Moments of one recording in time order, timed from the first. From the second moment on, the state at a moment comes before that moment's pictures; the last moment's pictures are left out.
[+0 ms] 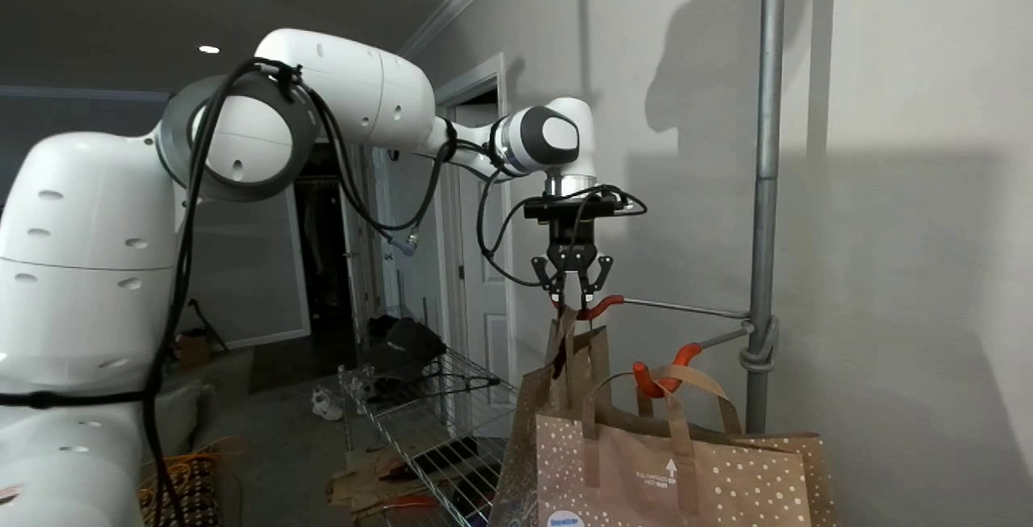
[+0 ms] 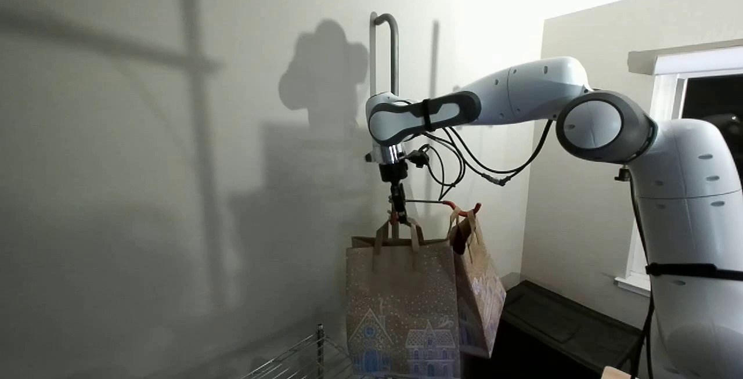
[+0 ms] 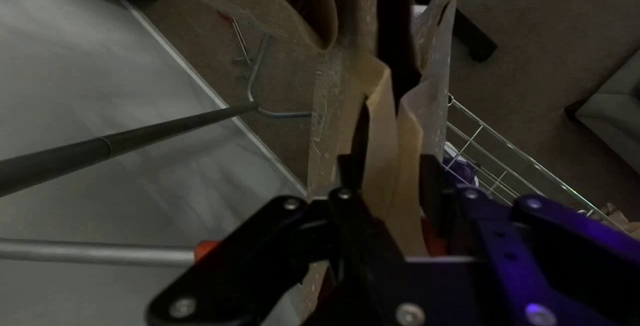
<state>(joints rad) 0.03 0.26 0.02 -1.49 -0.17 1.59 -0.60</state>
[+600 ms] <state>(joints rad) 0.03 0.24 0.04 -1.47 -0.17 1.55 -0.56</state>
